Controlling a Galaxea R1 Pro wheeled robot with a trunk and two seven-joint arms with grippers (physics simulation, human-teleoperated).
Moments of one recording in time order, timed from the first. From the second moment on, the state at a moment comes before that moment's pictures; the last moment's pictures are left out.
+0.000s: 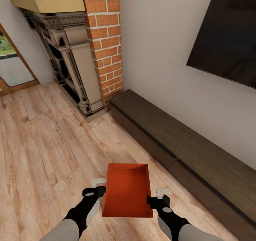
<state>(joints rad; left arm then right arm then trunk) -0.60 -0.14 -0.04 -0.44 0.07 0.13 0.31 -0.63 0.12 0.31 -0.15 -0.22 -0.17 -0.19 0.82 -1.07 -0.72</state>
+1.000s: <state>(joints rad) -0.60 -0.15 -0.22 -0.39 0.09 0.10 0.30 -0.63 0.12 0.31 -0.13 -0.22 -0.22 -0.19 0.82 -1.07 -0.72</state>
